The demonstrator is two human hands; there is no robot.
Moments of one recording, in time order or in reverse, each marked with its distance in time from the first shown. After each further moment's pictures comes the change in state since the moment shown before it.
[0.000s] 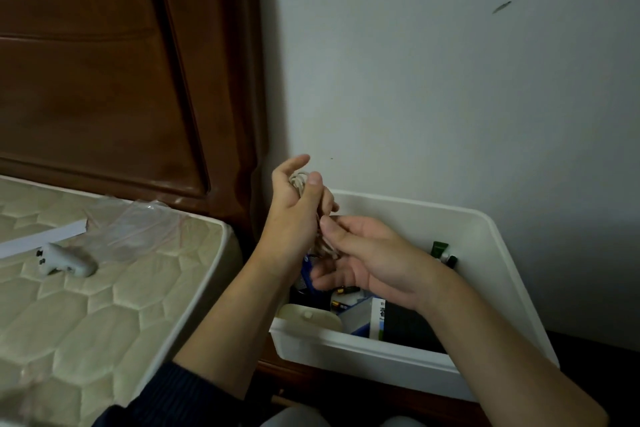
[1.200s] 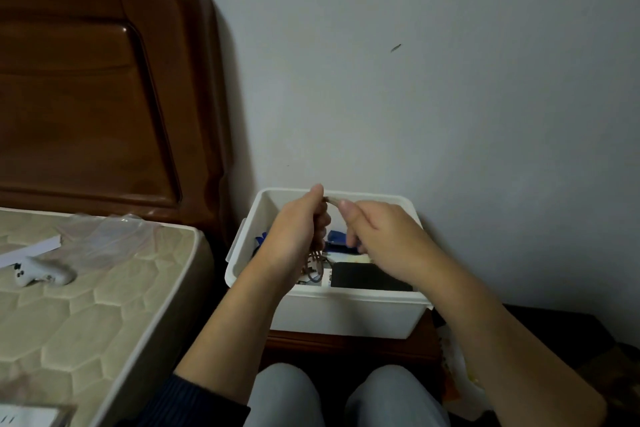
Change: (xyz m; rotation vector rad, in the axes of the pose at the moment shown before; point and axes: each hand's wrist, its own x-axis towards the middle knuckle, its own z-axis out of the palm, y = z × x) left_hand -0.091 0.049 0.062 0.019 -0.202 -0.354; right_hand -0.143 -0.024 0.023 -1.192 0.650 -0.245
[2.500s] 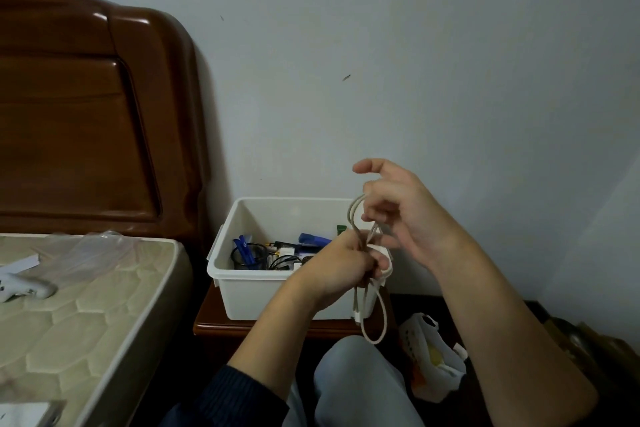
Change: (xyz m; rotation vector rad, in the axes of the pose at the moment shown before) left_hand -0.092 -0.015 0.090 0.243 -0.530 0.003; right_hand -0.095 -0.037 -0.081 0.783 0.094 0.078
